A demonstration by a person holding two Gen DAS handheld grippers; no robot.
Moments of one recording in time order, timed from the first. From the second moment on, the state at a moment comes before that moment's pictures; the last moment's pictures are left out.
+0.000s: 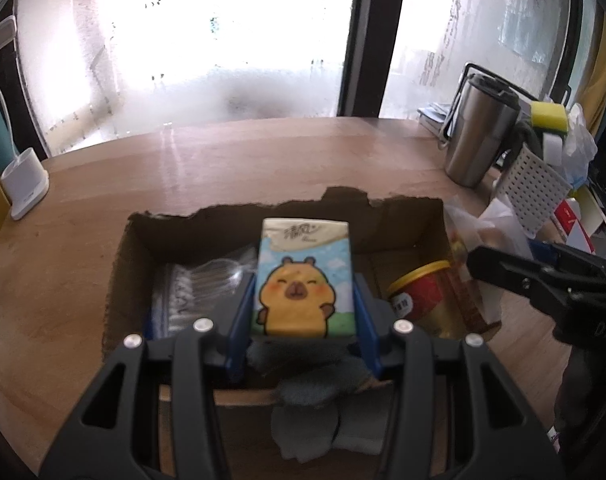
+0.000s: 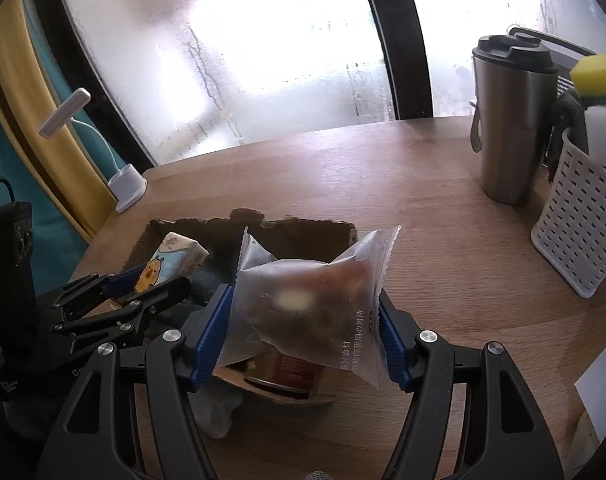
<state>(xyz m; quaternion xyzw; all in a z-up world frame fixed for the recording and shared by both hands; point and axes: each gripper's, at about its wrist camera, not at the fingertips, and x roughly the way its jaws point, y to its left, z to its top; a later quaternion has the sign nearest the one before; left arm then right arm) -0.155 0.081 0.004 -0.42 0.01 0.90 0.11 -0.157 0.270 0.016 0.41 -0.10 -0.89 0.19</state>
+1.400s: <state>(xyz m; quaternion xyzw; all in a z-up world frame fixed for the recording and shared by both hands) -0.172 0.019 0.007 -0.40 -0.06 0.91 0.09 -0.173 0.237 0.030 0.42 -0.06 -0.89 0.17</state>
